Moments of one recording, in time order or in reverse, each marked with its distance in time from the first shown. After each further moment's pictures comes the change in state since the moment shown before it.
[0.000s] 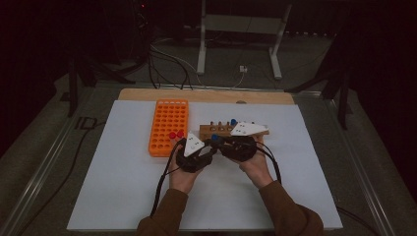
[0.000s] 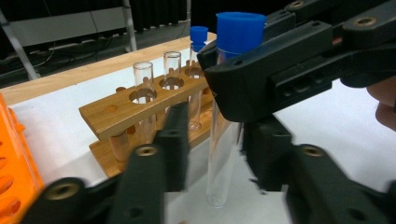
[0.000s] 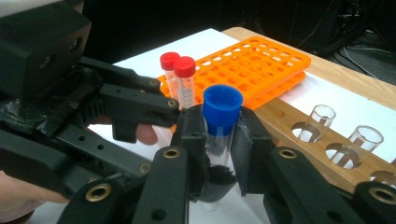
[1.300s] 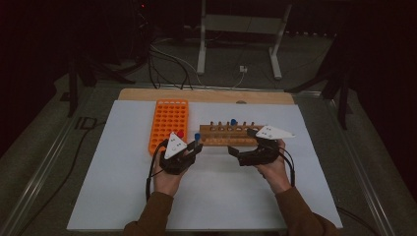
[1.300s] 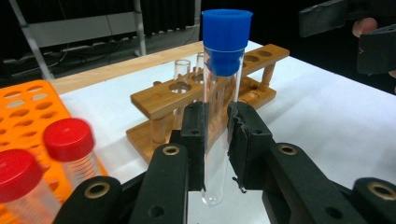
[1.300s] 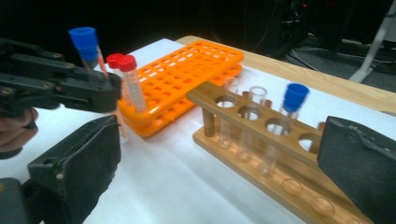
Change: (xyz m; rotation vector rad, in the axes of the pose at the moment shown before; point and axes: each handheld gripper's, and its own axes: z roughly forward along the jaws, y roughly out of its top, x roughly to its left) left arm 0.023 -0.006 -0.040 -0.024 0.026 -0.026; right arm -0.023 -0.024 -0.049 -0.067 -0.158 0.078
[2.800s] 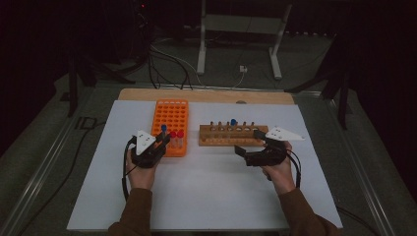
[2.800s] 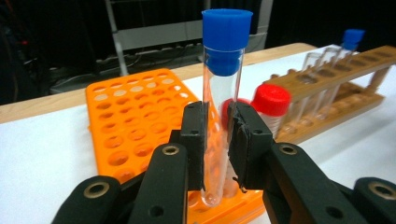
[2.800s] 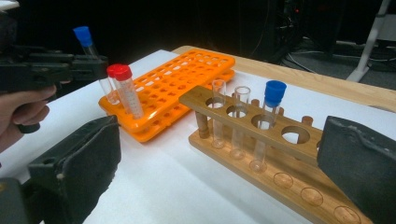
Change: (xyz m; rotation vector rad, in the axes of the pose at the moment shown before) left arm 0.064 -0.021 -0.029 -0.030 0.261 -0.027; right arm -0.009 -0.006 -0.015 -0.044 -0.005 0.059
